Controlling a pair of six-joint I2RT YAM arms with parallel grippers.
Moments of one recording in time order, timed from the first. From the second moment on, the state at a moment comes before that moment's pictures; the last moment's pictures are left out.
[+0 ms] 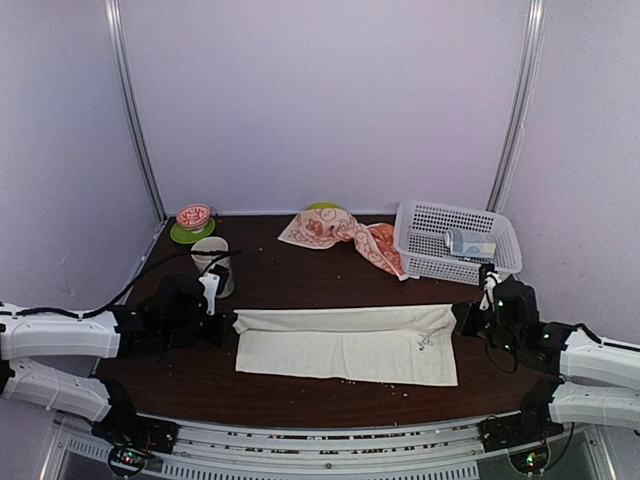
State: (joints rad) left arm -0.81 1.10 0.46 -0.01 -0.24 -0.37; right arm 0.58 0.81 0.28 0.02 0.24 0.61
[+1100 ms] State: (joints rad) left arm -0.81 1.11 0.42 -0.03 -0.13 -0.40; right arm 0.71 0.73 0.19 -0.09 0.25 0.74
